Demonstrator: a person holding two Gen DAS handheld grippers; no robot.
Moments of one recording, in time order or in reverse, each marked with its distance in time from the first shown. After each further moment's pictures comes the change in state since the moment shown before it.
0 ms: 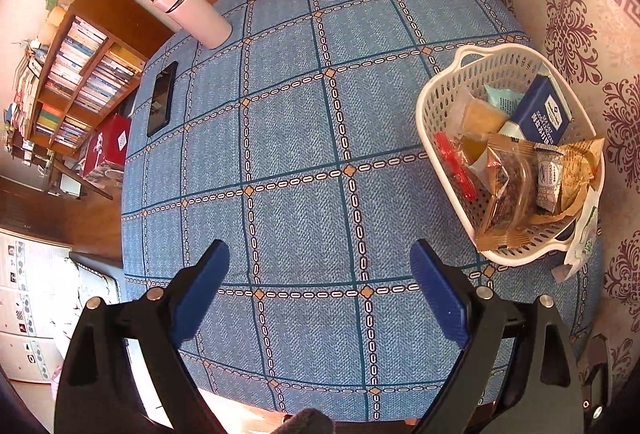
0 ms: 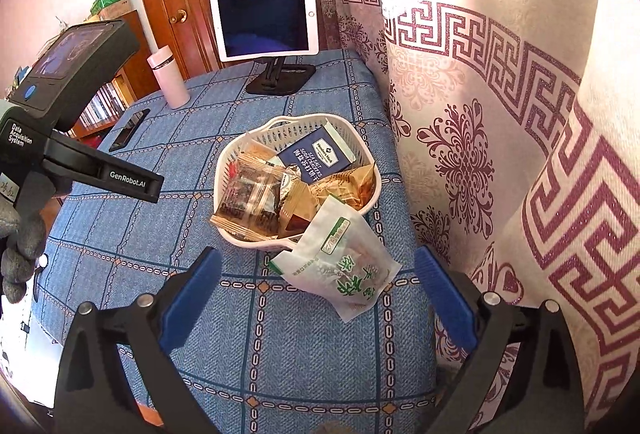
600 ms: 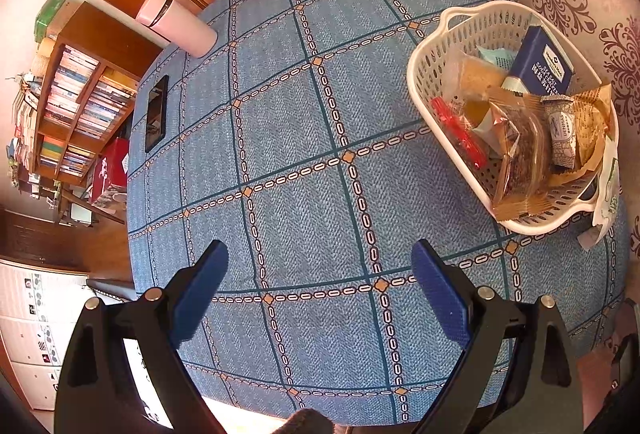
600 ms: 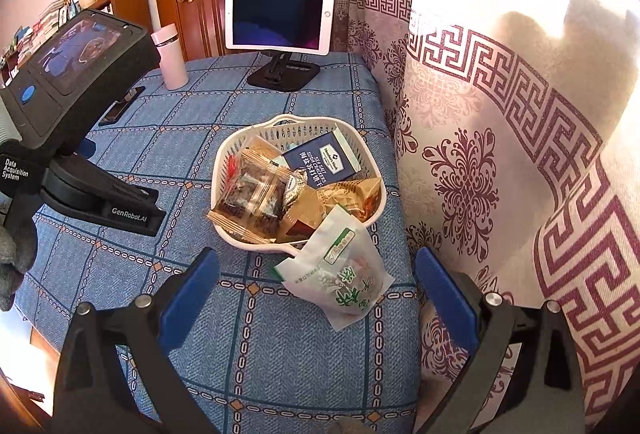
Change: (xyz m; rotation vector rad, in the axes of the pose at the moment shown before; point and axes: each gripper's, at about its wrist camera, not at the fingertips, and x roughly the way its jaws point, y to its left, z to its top) left arm 0.016 -0.009 -0.013 0.105 -0.012 0.029; right arm 0.005 0.025 0.008 -0.120 0.000 -0.081
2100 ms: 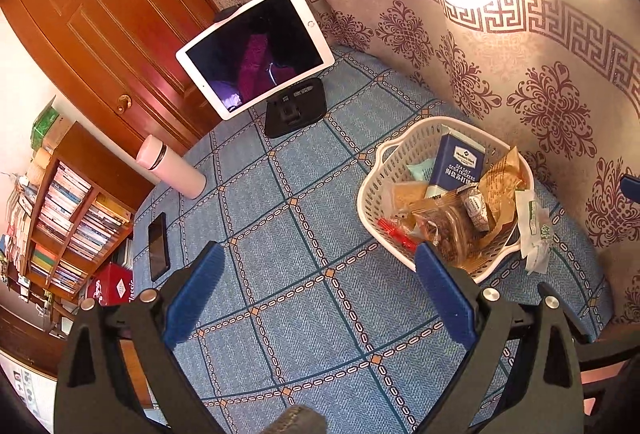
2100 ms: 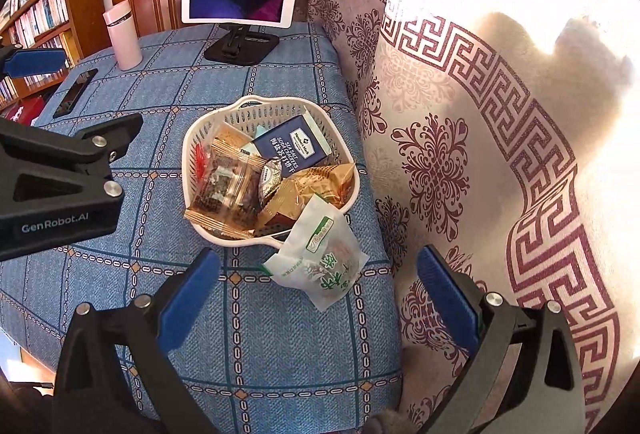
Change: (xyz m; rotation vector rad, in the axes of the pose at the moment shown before) left arm -0.082 -0.004 -0.003 0.166 -0.480 -0.071; right arm 0.004 0.016 0.024 0.044 0.155 -0.184
